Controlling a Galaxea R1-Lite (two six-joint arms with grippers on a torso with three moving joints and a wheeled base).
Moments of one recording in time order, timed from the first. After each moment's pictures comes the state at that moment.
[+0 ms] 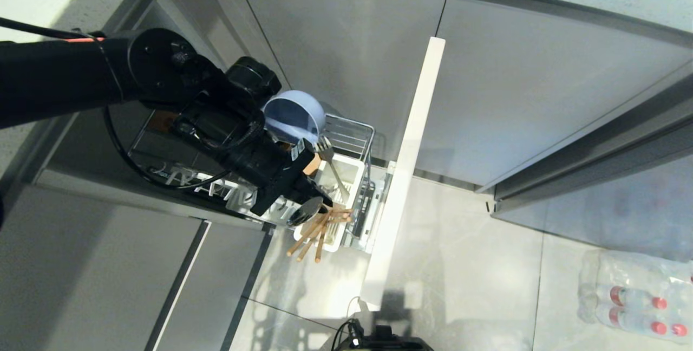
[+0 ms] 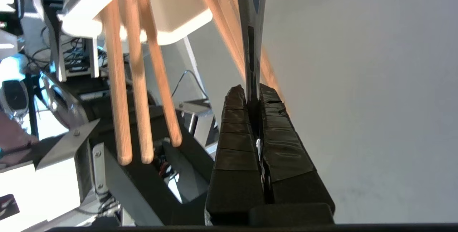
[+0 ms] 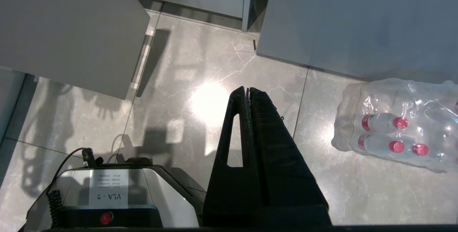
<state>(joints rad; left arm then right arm) -0.43 1.98 -1.94 1.04 -0.57 -0.82 0.00 0.00 0.00 0.00 -0.01 0.03</state>
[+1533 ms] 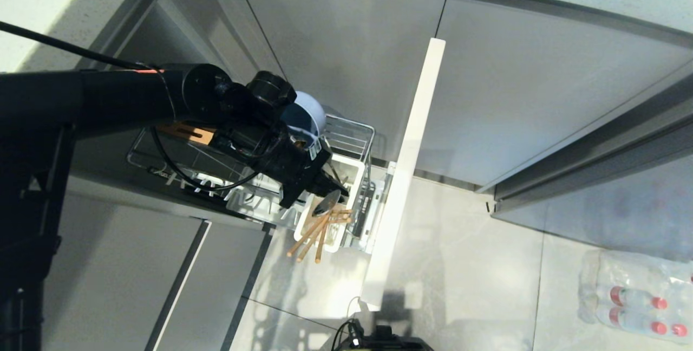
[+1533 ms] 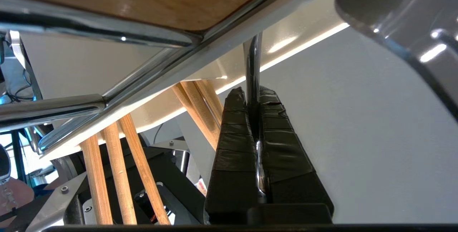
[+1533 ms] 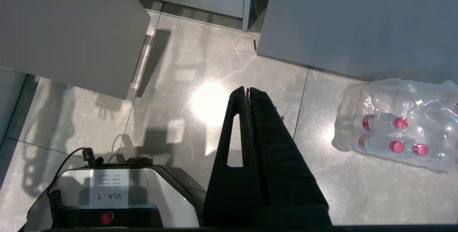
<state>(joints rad) -0.41 2.09 -1.95 0.86 -0.61 -0.82 0.00 0.00 0.00 0.00 -0.01 0.03</state>
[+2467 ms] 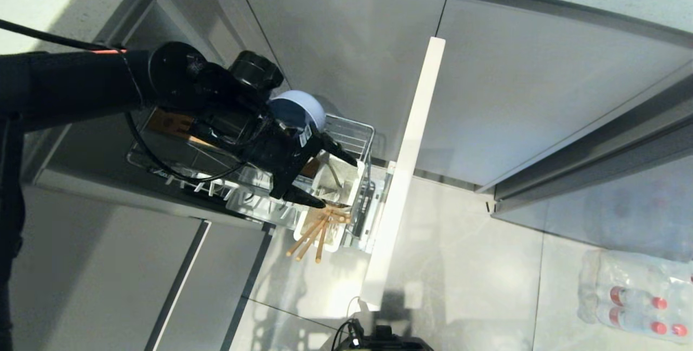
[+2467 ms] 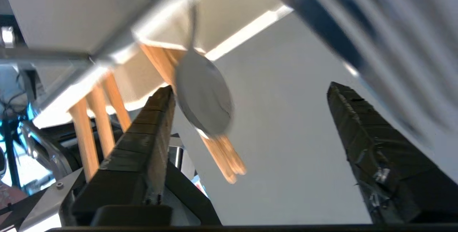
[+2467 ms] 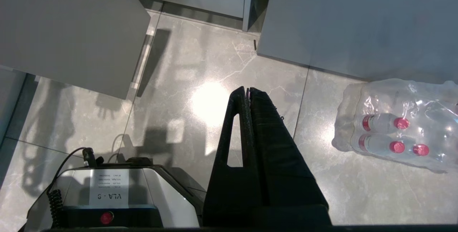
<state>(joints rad) -0.41 2.01 -1.95 0.86 -0.61 -0.83 0.00 0.00 0.00 0.00 -0.01 0.03</state>
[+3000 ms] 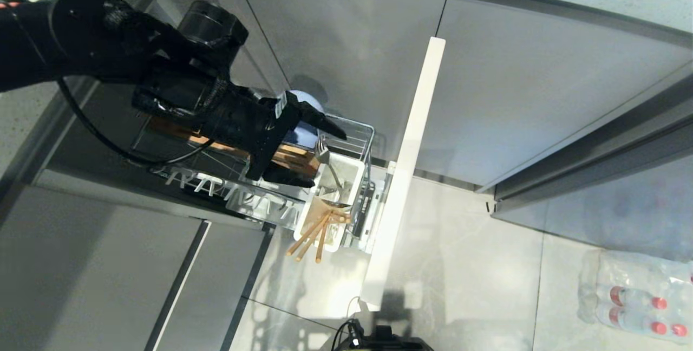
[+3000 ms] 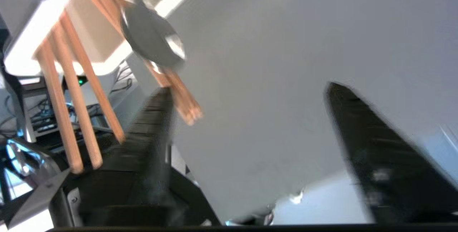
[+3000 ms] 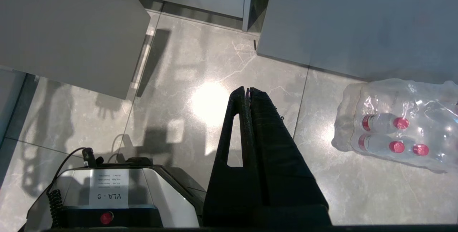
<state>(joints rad) -0.42 1.87 -1.95 0.88 -0.61 -0.84 0.00 0.00 0.00 0.00 -0.01 0.03</state>
